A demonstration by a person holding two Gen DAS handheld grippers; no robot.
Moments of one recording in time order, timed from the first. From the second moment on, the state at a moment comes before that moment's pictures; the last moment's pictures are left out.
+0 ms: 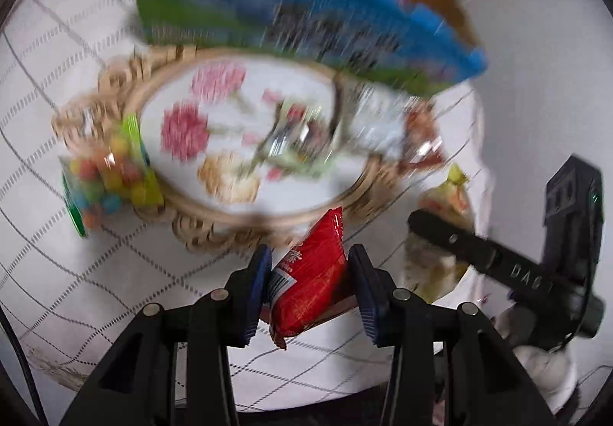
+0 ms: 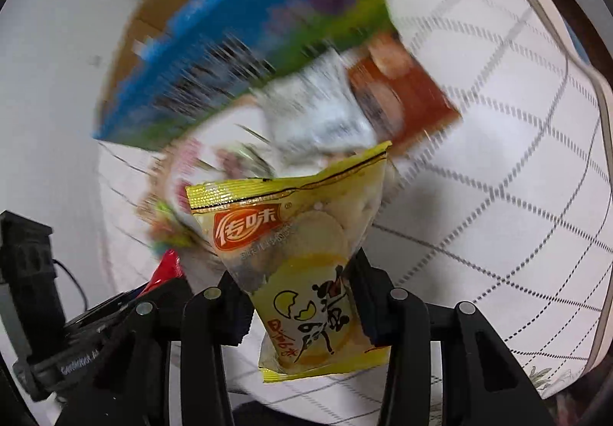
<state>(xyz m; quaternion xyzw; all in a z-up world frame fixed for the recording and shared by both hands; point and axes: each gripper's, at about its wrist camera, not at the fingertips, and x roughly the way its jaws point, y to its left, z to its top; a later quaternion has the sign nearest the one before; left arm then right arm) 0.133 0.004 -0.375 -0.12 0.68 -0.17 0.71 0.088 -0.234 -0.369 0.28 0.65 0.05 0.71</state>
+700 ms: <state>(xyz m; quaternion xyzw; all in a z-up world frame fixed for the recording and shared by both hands) 0.350 0.029 -0.298 -0.05 0.63 -0.08 0.77 0.339 -0.218 -0.295 0.12 0.60 0.00 0.79</state>
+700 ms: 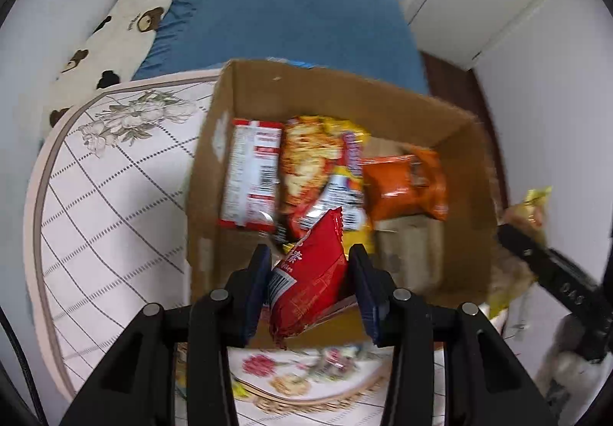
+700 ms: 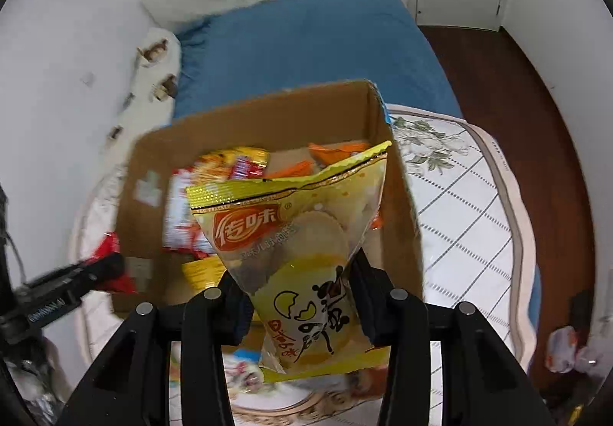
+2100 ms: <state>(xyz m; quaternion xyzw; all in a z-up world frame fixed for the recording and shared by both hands) 0.311 0.011 -0.299 0.01 0.56 -0.05 0.83 0.305 -0.190 -0.307 0.05 0.59 -0.01 0.81</state>
